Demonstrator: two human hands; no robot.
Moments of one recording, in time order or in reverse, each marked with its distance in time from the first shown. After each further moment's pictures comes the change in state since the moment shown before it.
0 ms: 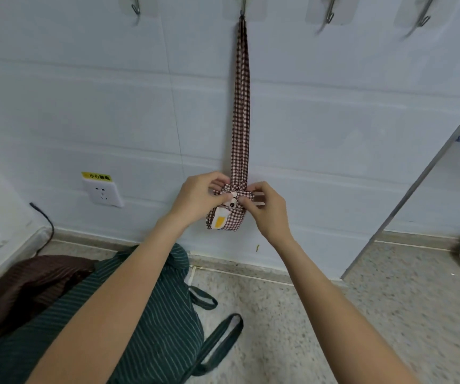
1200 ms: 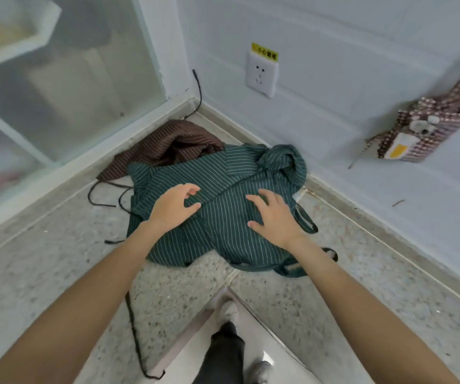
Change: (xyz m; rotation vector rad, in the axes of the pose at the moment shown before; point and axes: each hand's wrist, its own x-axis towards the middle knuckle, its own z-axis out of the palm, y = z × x) left_hand -0.324 -0.206 -0.072 0.423 0.063 -0.654; right_hand -0.179 0.026 0.174 -0.606 -1.066 -0.363
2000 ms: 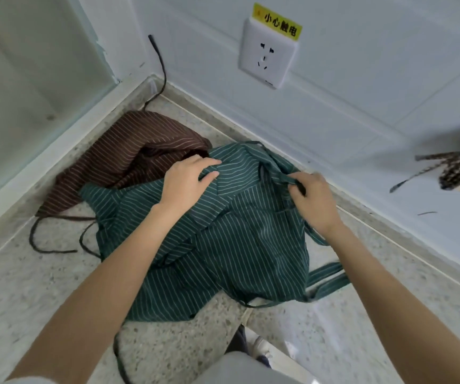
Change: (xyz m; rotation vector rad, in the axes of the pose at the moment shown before) left_hand 0.166 -0.010 0.009 -0.089 0.171 0.334; right_hand 0.104 0.046 -0.030 0.257 0.345 0.351
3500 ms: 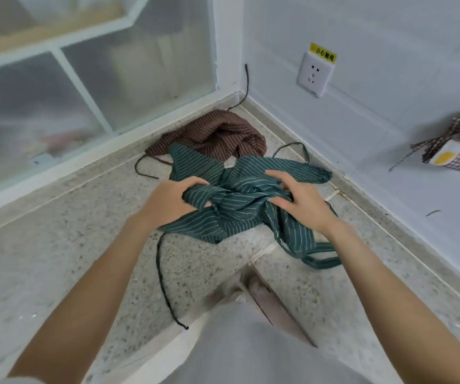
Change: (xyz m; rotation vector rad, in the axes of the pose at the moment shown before) left_hand -0.233 0.082 -0.124 0.013 -0.085 -0.275; right_hand -0.136 -0.069 -0.047 0.087 -0.390 -0.531
